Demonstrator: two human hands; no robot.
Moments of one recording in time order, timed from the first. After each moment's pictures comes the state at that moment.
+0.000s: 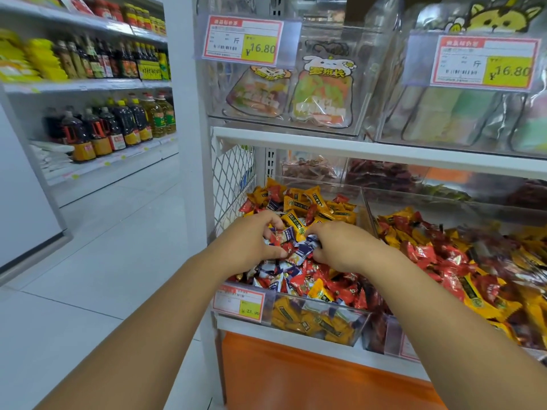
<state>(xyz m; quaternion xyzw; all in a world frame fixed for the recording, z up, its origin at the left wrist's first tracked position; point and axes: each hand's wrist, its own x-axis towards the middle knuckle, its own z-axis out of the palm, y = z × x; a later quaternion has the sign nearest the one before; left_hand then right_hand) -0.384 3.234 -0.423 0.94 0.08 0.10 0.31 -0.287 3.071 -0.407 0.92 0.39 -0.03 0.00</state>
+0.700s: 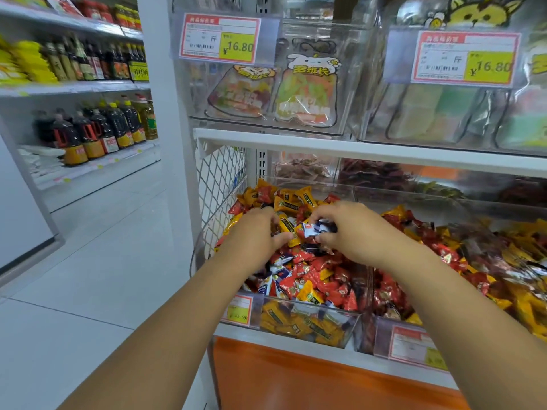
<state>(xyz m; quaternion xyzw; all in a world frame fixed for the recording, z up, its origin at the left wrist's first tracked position) -0.352 3.213 -0.431 0.95 0.14 0.17 0.20 -0.289 3.041 -0.381 0.91 0.40 0.05 -0.10</state>
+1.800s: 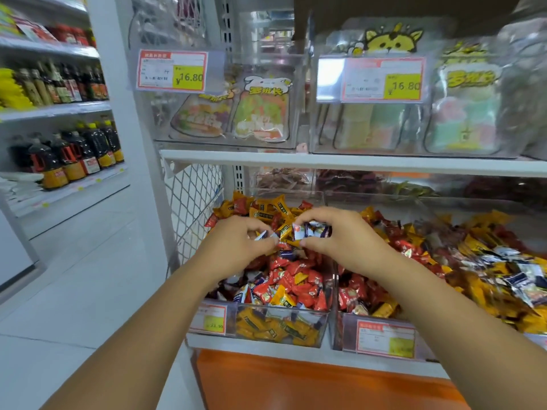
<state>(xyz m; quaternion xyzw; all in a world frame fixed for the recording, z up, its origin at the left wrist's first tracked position) -0.371 3.195 -0.404 0.94 0.05 0.18 0.30 -0.287 2.999 -0.387 0.85 0.42 0.05 -0.32</state>
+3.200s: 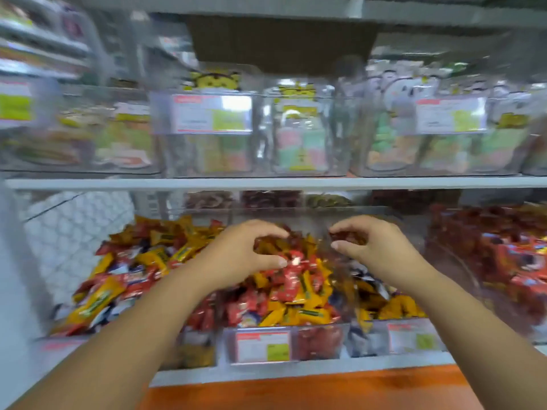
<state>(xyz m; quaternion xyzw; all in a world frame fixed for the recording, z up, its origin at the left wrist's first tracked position) -0.311 3.041 -0.372 0.94 -0.14 0.12 0.28 -0.262 2.795 -0.368 0.90 0.25 0.14 -0.32</state>
